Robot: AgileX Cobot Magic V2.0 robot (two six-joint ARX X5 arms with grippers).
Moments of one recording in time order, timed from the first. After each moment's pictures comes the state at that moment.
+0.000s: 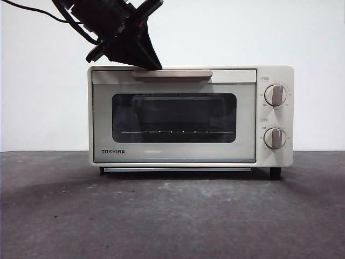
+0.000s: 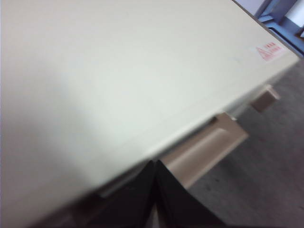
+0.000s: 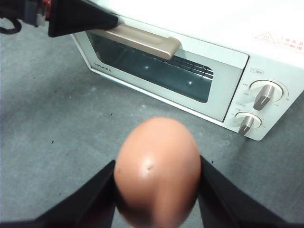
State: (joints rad) left arm -0.51 1.56 1.24 -0.18 0.28 -0.14; right arm 0.74 0.90 1.08 -0.80 0.13 0.26
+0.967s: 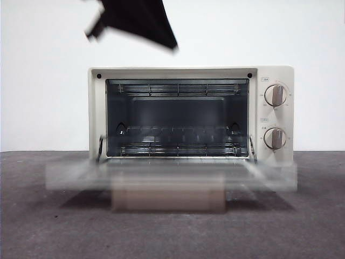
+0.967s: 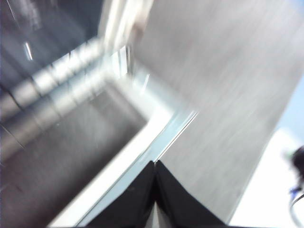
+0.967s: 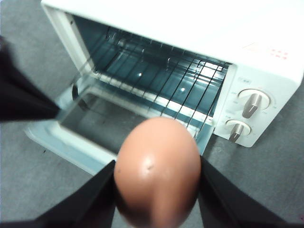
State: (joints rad) left arm -0.70 1.37 1.24 -0.58 0.35 -0.12; right arm 0.70 0.90 1.08 -0.77 0.13 0.24
